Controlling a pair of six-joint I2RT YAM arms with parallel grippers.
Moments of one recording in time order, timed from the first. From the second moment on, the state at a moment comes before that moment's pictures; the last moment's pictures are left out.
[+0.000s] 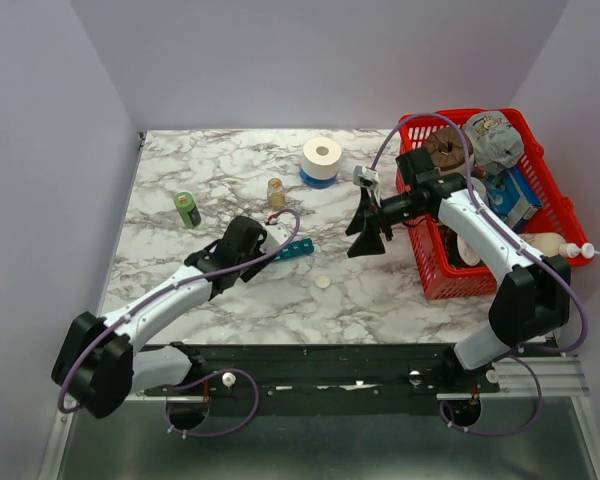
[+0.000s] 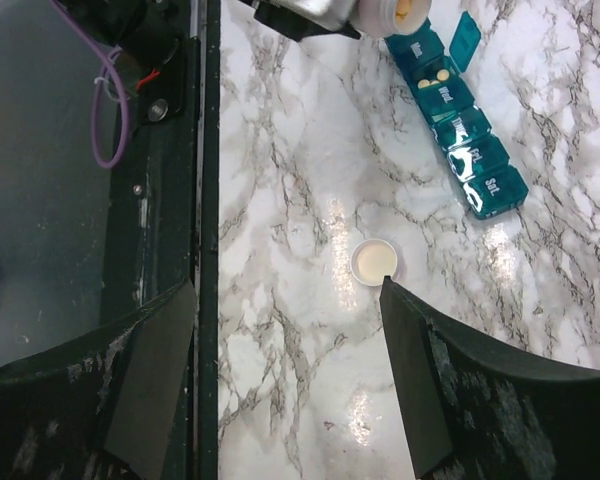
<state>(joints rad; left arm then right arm) -0.60 1.24 0.73 -0.38 -0.21 0.40 0.34 1.56 1.33 -0.86 -1.11 -0.67</state>
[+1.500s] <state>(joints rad) -0.58 0.19 0.32 0.14 0.33 0.24 0.71 1.73 1.16 -0.61 -0.58 -1.15</state>
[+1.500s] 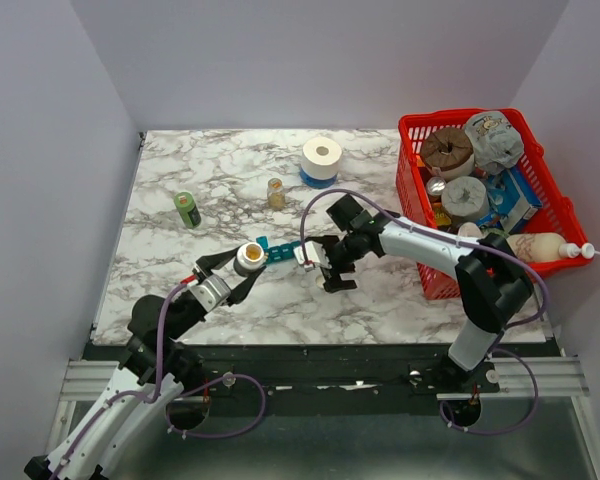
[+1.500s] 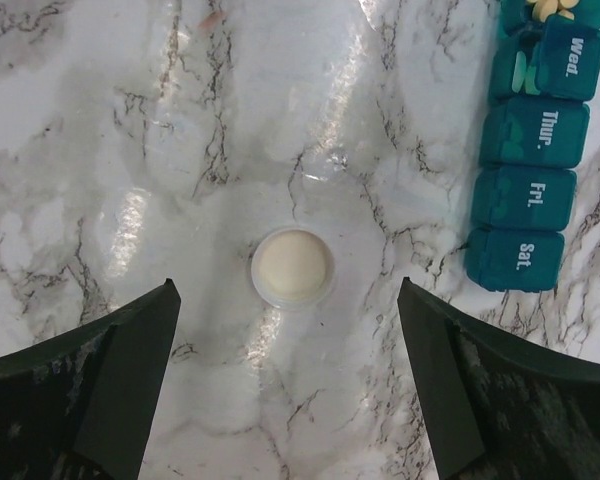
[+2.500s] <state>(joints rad) -0.58 0.15 0.32 0.10 0.23 0.27 0.76 1.83 1.16 -0.57 -0.46 -1.12</state>
